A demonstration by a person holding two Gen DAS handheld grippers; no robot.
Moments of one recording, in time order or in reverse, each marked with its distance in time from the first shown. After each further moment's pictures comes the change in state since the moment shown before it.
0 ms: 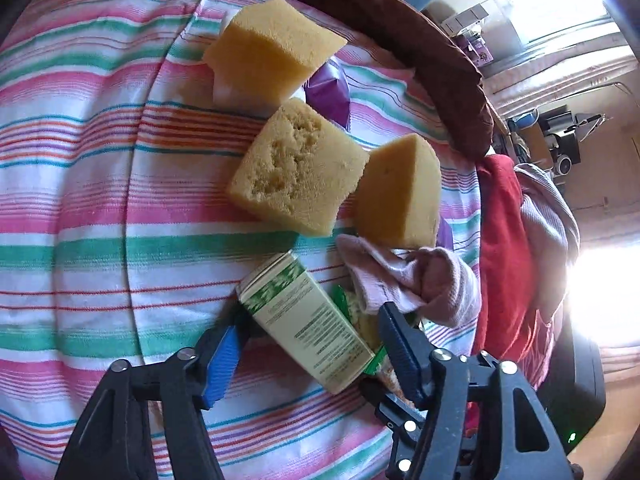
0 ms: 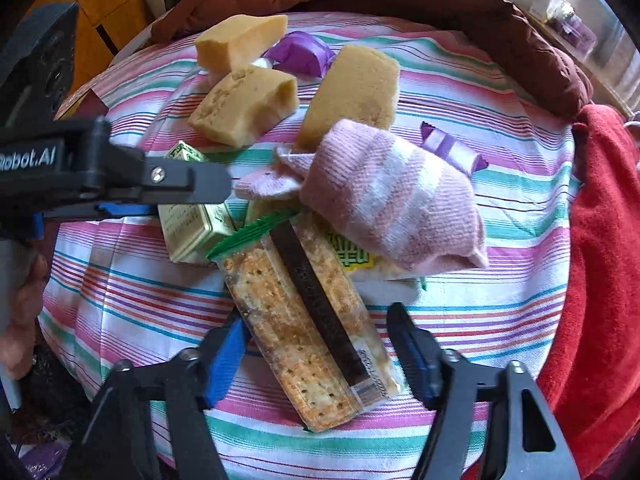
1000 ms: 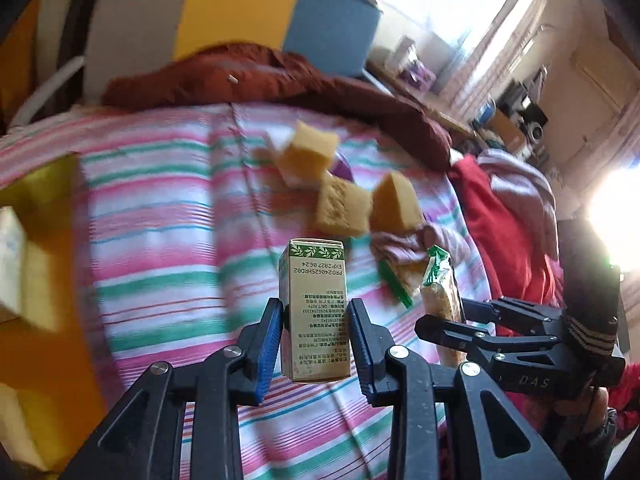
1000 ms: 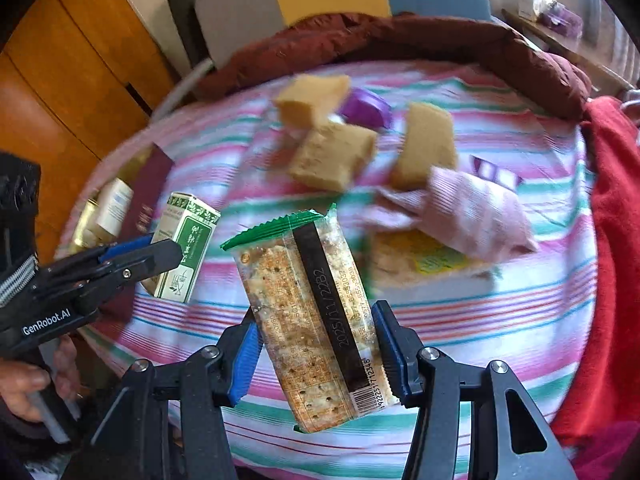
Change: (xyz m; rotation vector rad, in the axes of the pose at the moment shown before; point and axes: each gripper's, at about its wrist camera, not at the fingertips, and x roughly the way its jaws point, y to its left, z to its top) left arm -0.139 0.056 -0.063 0.285 -0.311 0.072; right arm -0.051 0.069 -0.008 0.124 -0.201 0.194
